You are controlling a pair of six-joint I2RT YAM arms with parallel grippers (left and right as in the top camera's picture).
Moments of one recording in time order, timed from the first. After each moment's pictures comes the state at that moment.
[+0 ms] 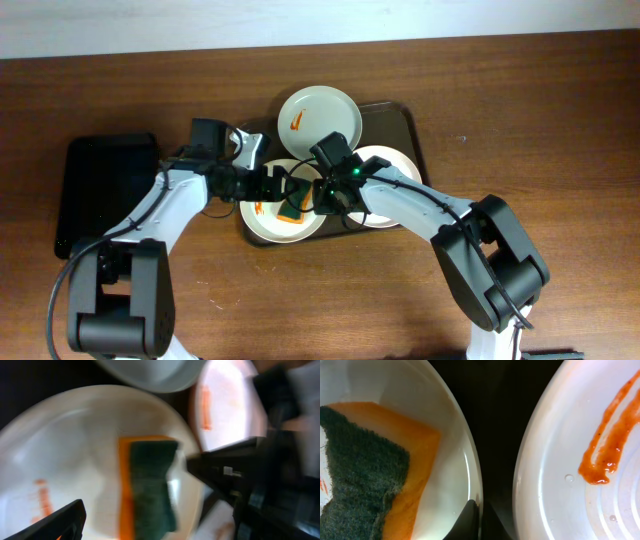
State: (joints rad) left arm -0.13 1.81 1.12 -0.50 0.68 -0.04; right arm 0.58 1.98 1.26 -0.51 -0.10 0.57
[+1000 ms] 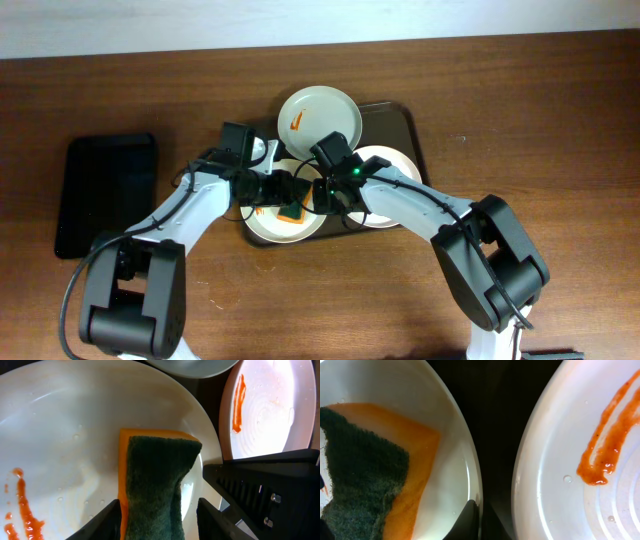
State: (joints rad) left arm -0.26 1.82 1.11 -0.47 0.46 -0.21; right arm 0.58 1.98 1.26 -0.51 -0.10 0.57
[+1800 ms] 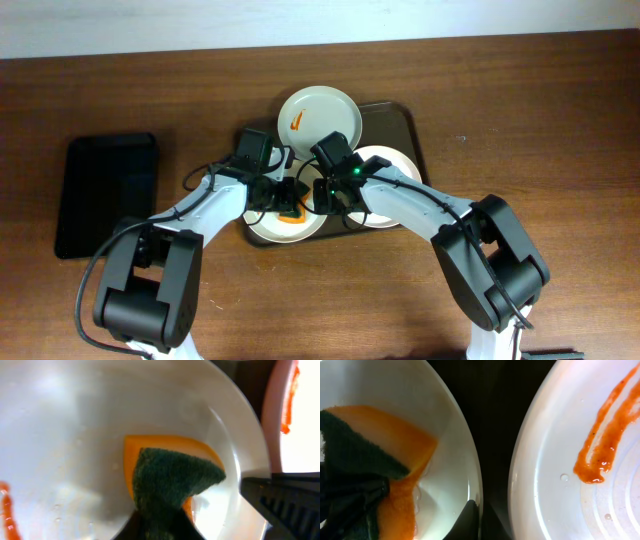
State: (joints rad) left arm -0.32 1.89 1.09 -0.41 0.31 -0.22; right arm 0.58 1.98 1.26 -0.52 -0.10 0.58
